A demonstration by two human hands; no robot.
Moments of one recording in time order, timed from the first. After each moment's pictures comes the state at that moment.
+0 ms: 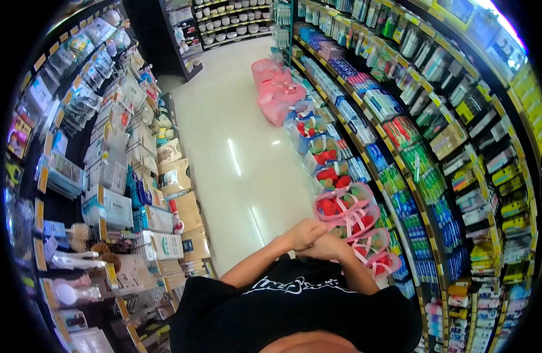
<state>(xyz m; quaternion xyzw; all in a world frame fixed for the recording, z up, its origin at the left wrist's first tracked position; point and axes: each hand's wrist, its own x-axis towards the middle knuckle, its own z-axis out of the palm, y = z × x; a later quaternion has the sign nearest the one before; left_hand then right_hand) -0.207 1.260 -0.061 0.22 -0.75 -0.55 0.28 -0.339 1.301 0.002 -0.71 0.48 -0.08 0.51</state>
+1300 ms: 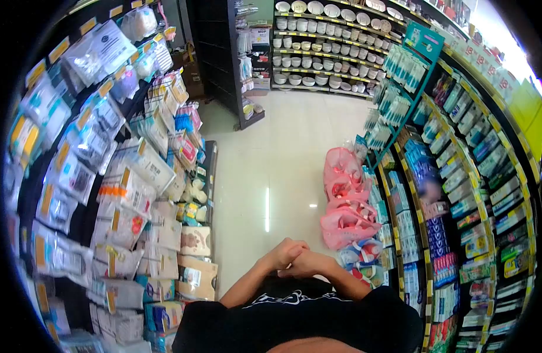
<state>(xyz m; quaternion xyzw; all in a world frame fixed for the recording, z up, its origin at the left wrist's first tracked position) 0.186 0.378 -0.044 0.36 -0.68 -0.49 0.40 0.046 0.362 0.039 -0.80 0.28 0.11 0.51</state>
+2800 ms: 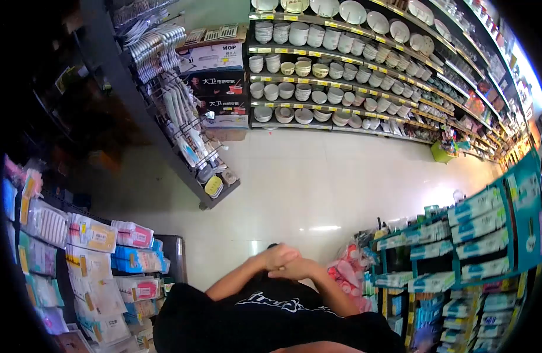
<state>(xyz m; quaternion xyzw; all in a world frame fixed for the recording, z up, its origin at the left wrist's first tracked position) 0.428 -0.712 -0.082 0.30 -0.73 -0.55 0.28 0.279 -0.719 0.005 -0.80 0.31 0.14 0.49</state>
